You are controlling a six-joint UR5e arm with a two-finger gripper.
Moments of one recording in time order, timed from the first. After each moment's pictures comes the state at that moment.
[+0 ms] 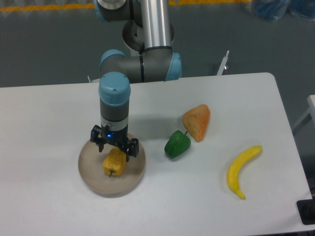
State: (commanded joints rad) arm 1.85 -1.93 -1.78 -0.80 1.47 0.44
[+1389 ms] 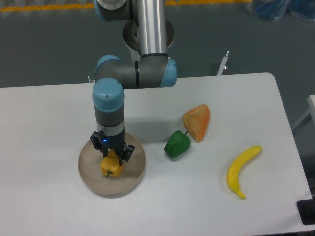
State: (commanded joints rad) arm 1.85 -1.92 -1.70 -0.80 1.59 0.62
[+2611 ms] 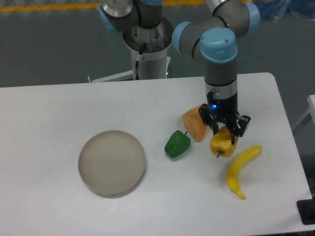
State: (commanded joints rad) arm 2.31 -1.80 -1.63 -0.86 1.58 1.16
